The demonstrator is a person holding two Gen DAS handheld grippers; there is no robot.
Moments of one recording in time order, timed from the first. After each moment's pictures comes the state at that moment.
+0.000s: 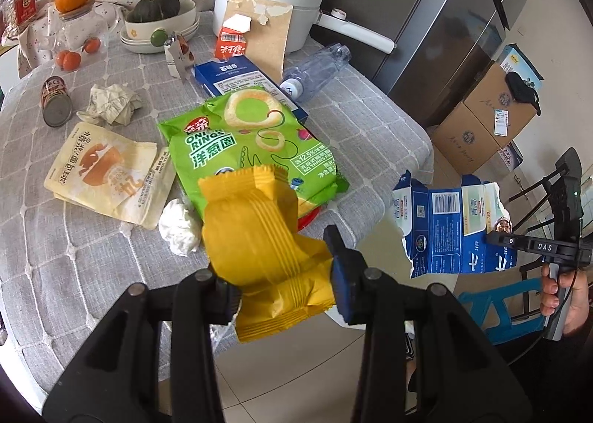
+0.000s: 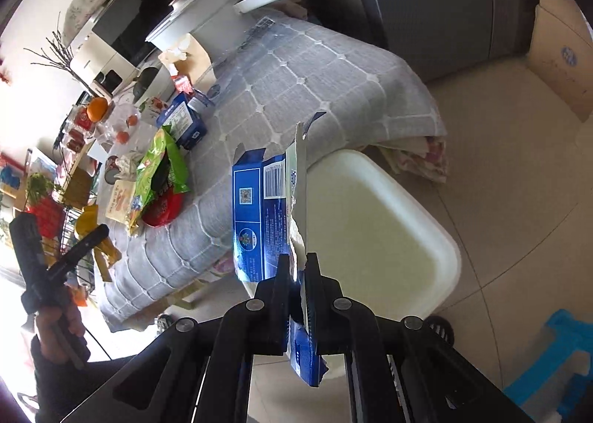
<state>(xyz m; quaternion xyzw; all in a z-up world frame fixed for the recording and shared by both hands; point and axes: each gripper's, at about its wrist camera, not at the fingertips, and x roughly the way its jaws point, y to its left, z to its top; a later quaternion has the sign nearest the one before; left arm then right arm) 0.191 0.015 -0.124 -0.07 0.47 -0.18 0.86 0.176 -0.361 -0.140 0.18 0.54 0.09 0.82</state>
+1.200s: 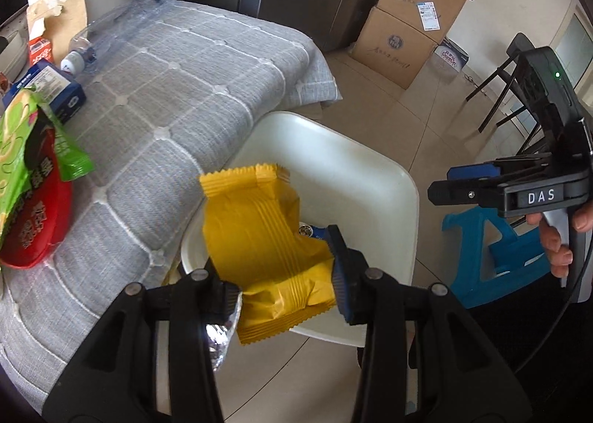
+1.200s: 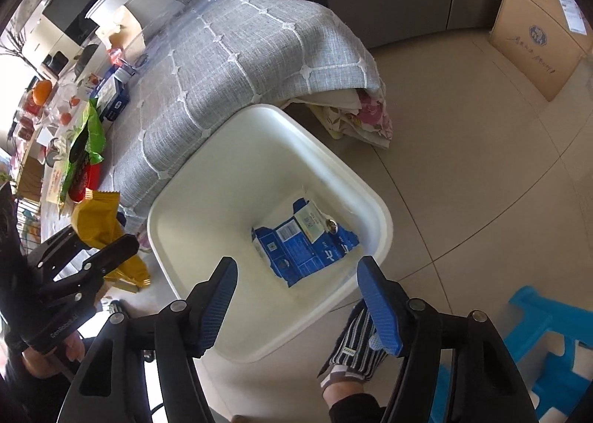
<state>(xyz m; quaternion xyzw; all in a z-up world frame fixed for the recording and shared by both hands) 0.173 -0.172 -0.186 0.06 0.49 -0.33 0.81 0.166 -0.395 -0.188 0.13 0.59 0.01 0.80</state>
